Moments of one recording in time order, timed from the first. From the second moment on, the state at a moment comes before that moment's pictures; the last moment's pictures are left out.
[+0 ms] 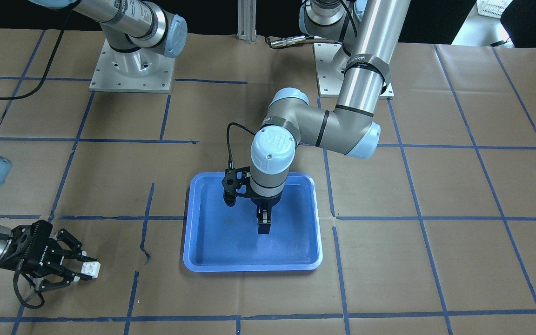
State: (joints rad) left arm -1.89 -2.09 -1.72 -0.89 1.55 1.26; right arm 1.16 -0.90 1.53 -1.98 -0.91 -2.09
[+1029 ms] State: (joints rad) left arm -1.76 -1.71 -1.60 -1.48 1.56 0.76; right arm 1.34 -1.12 1.71 -1.98 -0.88 -1.96
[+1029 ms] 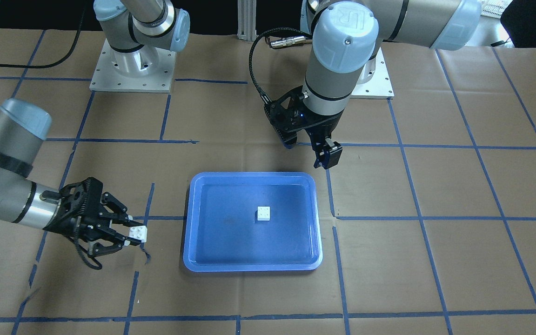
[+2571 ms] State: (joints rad) left arm -1.60 -1.61 -1.51 -1.59 1.60 -0.10; right arm 1.69 -1.02 1.96 -2.71 -0.87 -1.30
